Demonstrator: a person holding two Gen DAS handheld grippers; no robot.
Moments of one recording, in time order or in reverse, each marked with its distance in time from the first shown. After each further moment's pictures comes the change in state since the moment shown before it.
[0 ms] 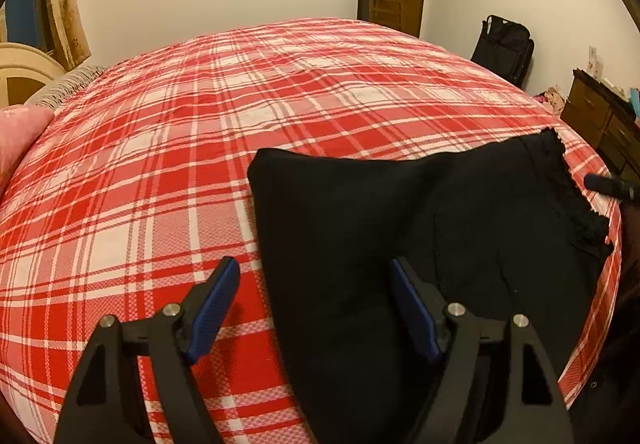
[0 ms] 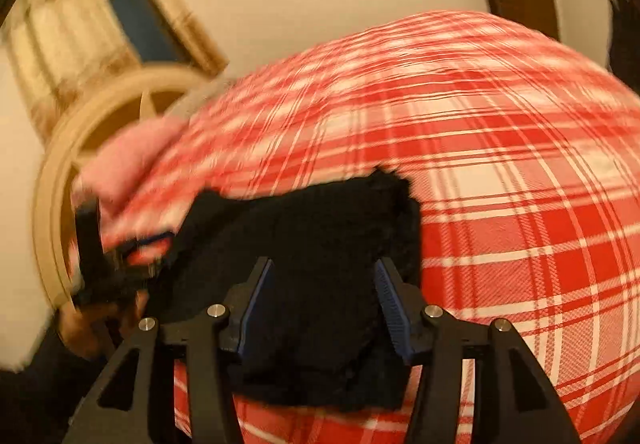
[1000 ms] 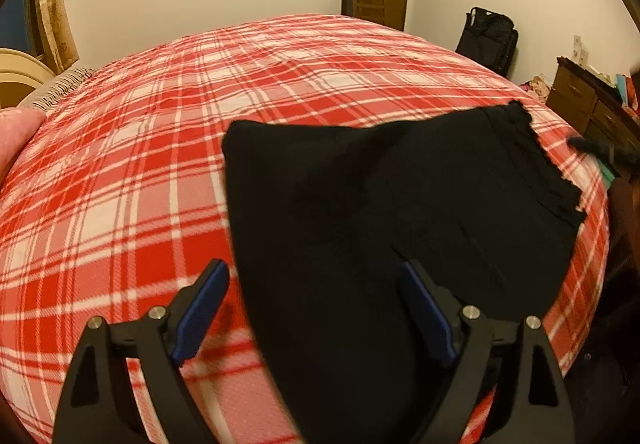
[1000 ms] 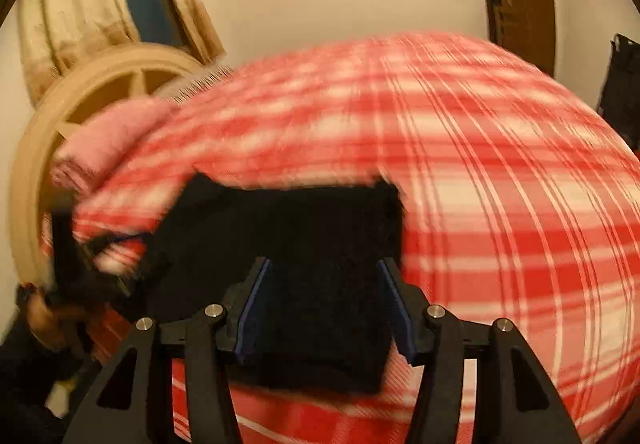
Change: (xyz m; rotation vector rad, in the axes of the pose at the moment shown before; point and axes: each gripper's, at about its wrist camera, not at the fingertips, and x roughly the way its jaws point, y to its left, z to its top) left arm -0.019 -0.022 -0.027 0.028 0.011 -0.039; right arm -0.026 0.016 -0.001 -0.083 -0.053 -0.057
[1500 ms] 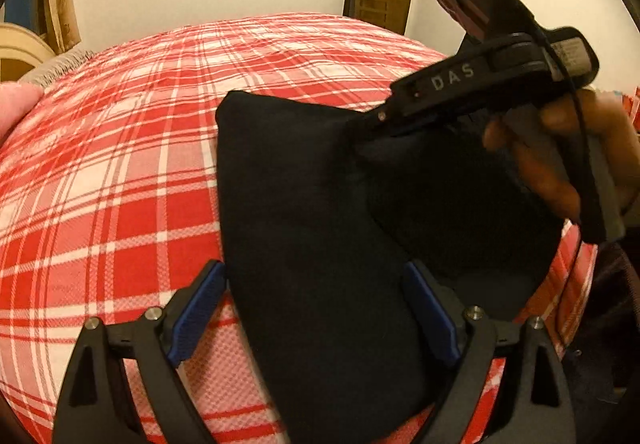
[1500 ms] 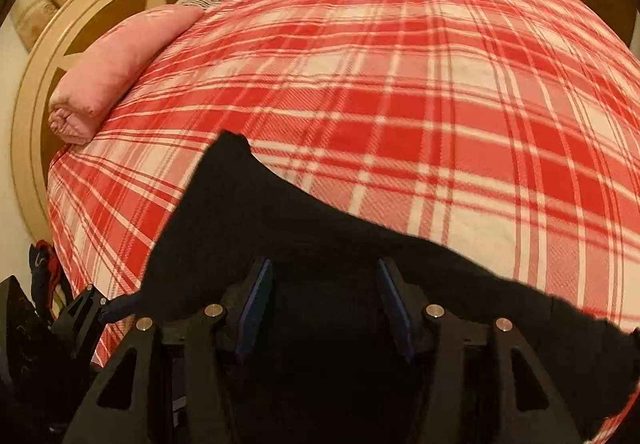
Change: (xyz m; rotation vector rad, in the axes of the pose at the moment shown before) left arm -0.004 0.001 -0.021 -0.069 -0.011 -0.044; right arm 0.186 0.079 0.058 -0.107 0.393 0.098
